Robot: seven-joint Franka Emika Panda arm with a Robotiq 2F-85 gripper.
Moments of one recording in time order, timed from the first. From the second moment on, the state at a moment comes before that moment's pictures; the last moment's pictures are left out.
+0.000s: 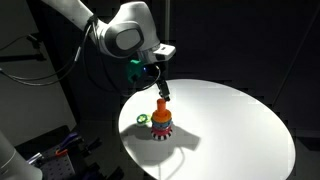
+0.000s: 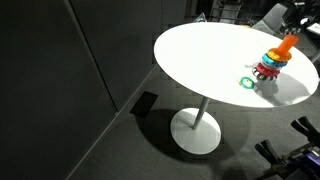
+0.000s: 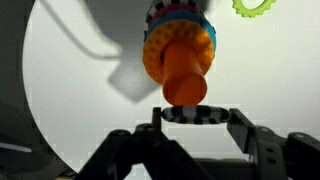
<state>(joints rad) -0.16 -0.02 -0.11 -2.41 -0.17 2.67 0.41</state>
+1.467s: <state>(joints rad) -0.16 -0.02 -0.12 -2.46 -0.26 2.69 0.45</state>
